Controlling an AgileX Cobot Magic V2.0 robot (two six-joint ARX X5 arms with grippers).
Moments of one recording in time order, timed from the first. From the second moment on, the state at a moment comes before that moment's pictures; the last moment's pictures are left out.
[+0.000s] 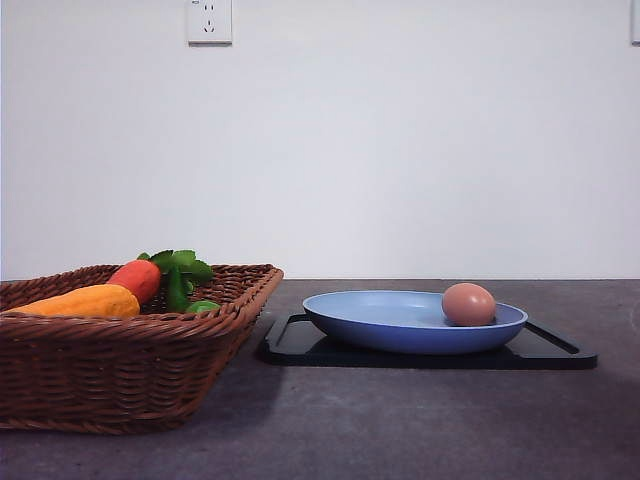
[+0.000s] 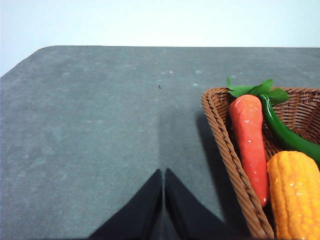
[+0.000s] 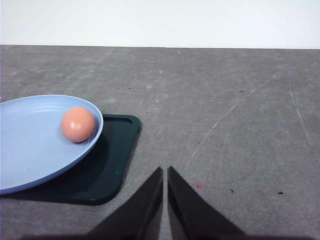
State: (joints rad) left_arx -0.05 0.01 0.04 -0.20 -0.03 -0.01; right_arx 0.08 0.01 0.02 -0.17 -0.03 0.06
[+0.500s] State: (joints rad) left_arx -0.05 0.01 0.04 -0.20 -0.03 -0.01; right_arx 0.08 0.01 0.02 -0.17 -0.03 0.06
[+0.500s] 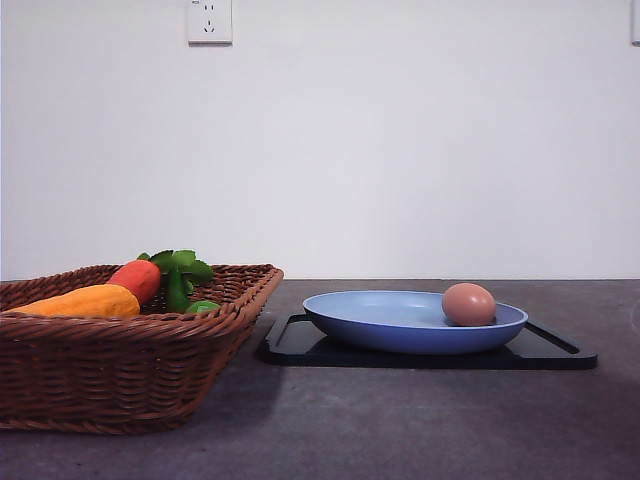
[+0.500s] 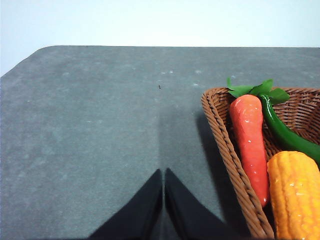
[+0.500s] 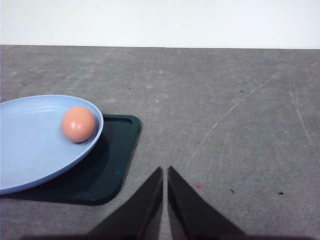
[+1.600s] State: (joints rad) left_arx -0.05 0.01 0.04 -0.20 -0.03 -0.01; right_arx 0.08 0.01 0.02 -0.17 -0.03 0.06
